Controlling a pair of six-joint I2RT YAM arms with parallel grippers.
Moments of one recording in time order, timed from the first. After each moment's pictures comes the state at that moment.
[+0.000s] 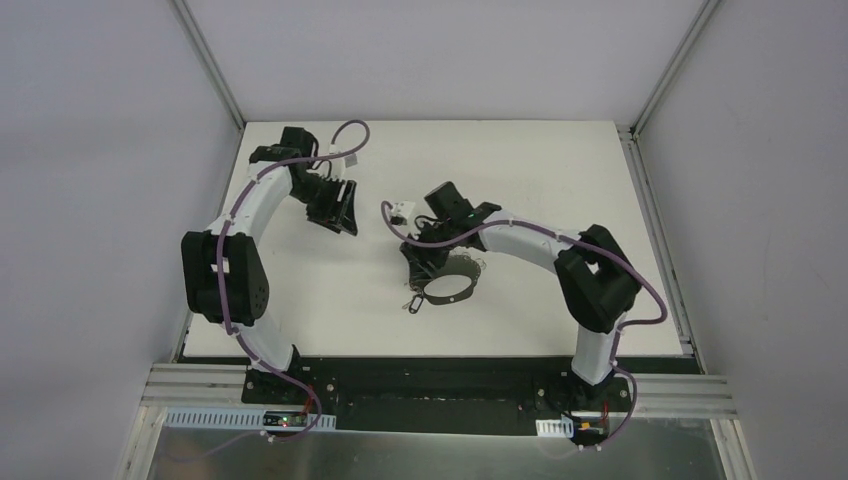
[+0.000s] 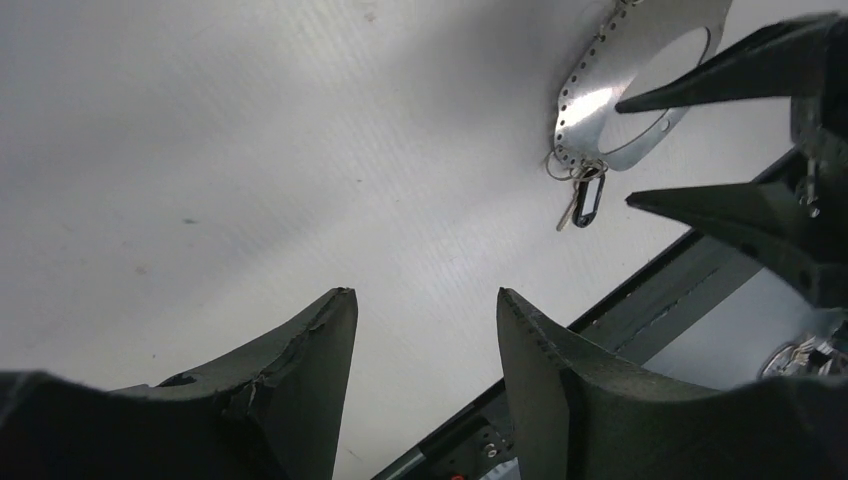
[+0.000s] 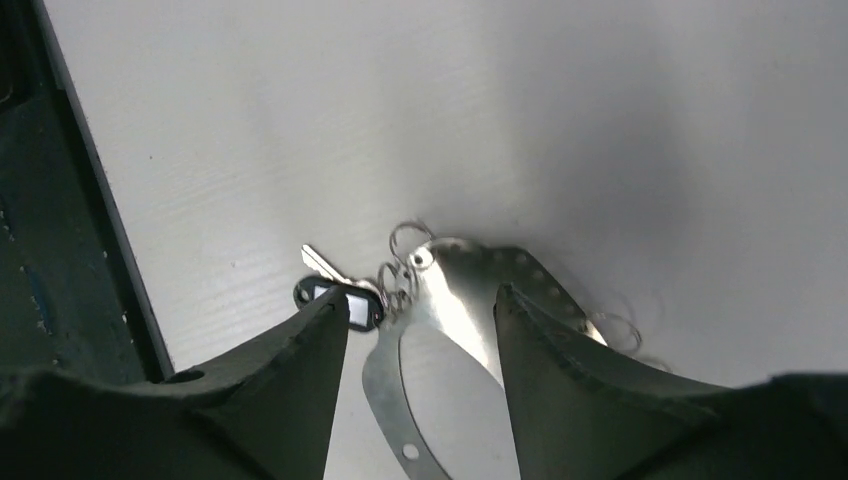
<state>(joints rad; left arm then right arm) -0.12 1.70 1.43 -1.01 0.53 0.22 0.75 1.83 1.26 -0.41 -0.53 -0.26</state>
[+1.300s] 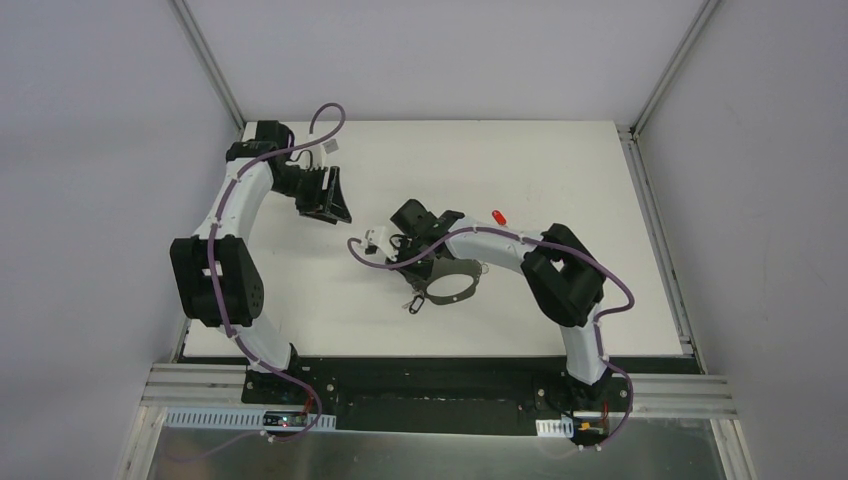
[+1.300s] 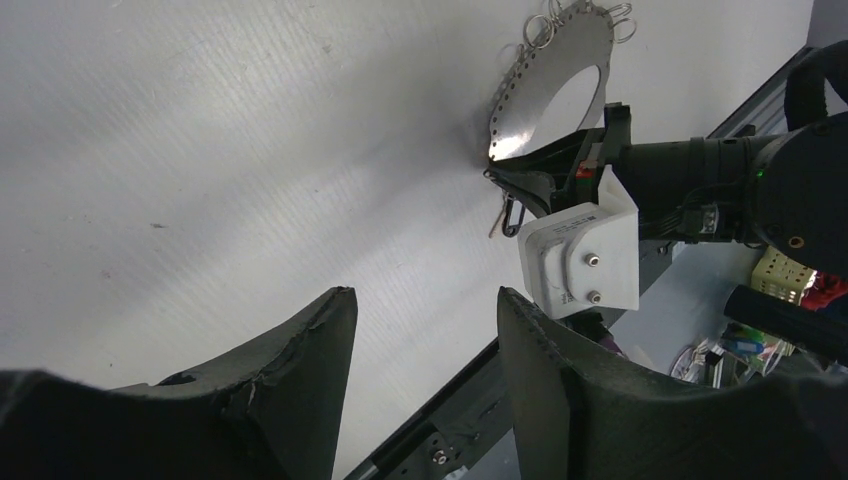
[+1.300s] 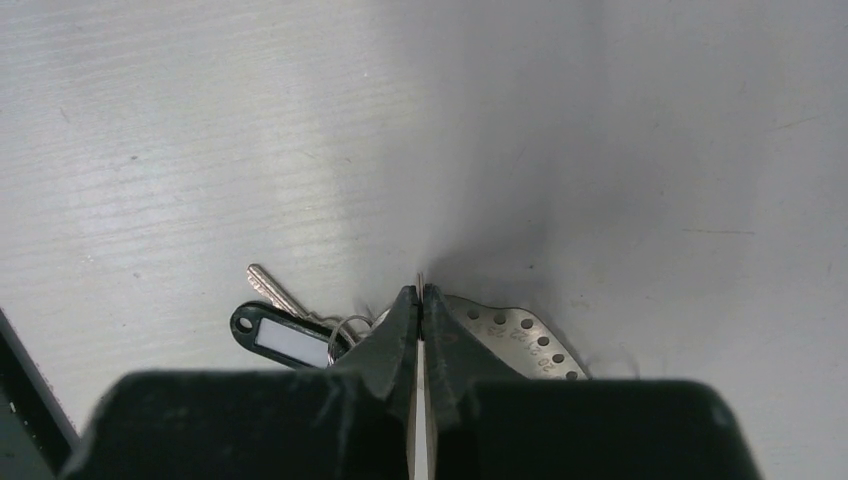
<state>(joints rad) 0.03 1.68 1.47 -1.05 0.69 0.16 0.93 2.02 1.45 -0.57 -0.28 -0.44</state>
